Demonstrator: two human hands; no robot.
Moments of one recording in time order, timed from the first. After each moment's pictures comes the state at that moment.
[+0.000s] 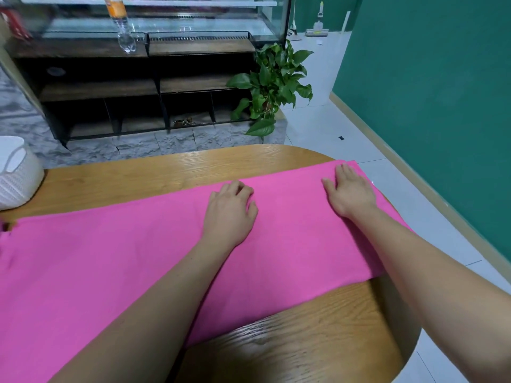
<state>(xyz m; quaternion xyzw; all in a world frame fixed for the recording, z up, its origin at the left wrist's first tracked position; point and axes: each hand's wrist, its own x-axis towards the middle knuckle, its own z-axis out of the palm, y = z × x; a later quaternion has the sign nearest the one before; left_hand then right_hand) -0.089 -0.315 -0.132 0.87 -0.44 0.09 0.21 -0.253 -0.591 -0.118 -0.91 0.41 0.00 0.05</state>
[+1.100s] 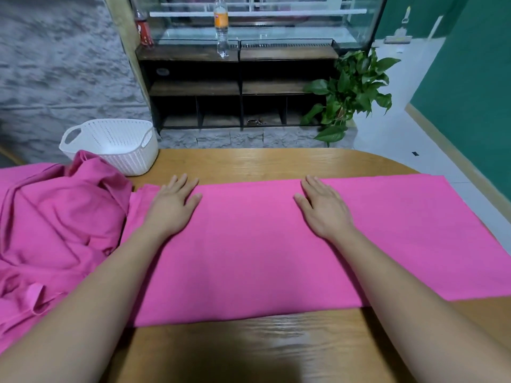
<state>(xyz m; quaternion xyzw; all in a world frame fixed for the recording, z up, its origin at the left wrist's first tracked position) 0.060 -0.045 -0.131 0.95 -0.28 -0.01 0.15 -0.140 -0.391 -0.130 -0.97 0.18 -0.08 0.14</state>
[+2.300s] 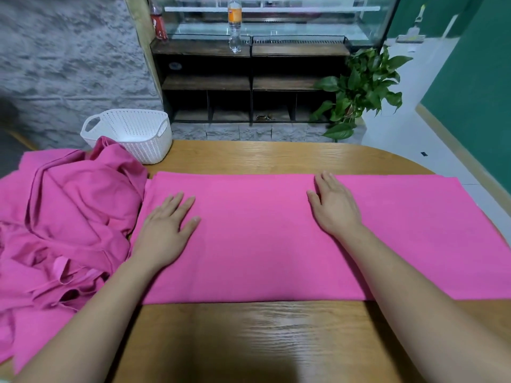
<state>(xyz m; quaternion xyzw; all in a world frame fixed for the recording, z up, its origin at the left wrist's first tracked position) -0.022 0.022 -0.137 0.95 -0.27 0.01 0.14 -0.155 -0.377 -0.126 -0.97 0.21 -0.09 0.13</state>
